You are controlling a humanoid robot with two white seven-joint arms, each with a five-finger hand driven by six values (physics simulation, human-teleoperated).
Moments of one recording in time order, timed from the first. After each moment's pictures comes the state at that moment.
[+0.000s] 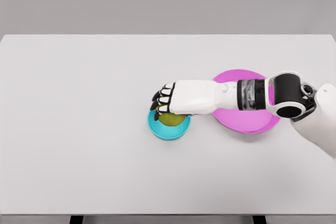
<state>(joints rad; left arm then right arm) 0.07 0.00 -0.25 -0.19 0.19 0.09 -0.12 -0.68 -0.59 0.75 -1.72 0.48 -0.61 0.61</state>
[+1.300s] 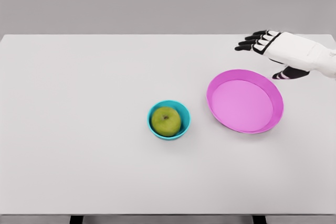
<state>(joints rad) 0.07 0.00 -0.25 -0.19 0.19 0.09 -0.12 -0.45 -0.77 0.20 -1.57 0.39 -0.61 0.61</state>
